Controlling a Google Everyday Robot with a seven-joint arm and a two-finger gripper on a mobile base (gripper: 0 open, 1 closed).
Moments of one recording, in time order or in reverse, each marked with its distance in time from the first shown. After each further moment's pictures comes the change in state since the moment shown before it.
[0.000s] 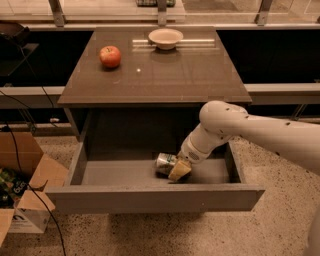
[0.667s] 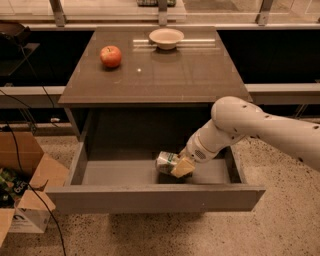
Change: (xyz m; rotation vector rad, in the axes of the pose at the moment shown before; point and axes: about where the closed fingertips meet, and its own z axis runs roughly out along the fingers) arm -0.006 0.020 -0.038 0.014 -0.071 0.028
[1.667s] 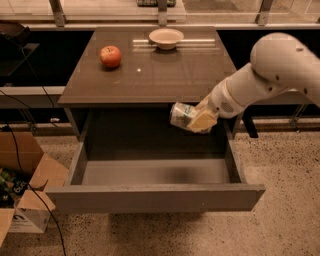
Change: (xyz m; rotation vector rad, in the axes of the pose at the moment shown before) arm -0.053 -0.041 -0.152 0.139 -0.124 -0.073
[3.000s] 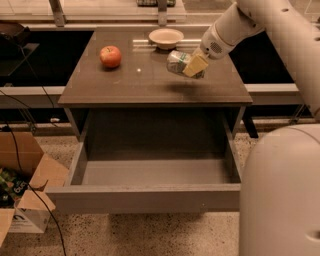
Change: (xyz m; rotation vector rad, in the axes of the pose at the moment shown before) arm -0.096 -0.147 -0.026 0.124 -0.003 -0.046
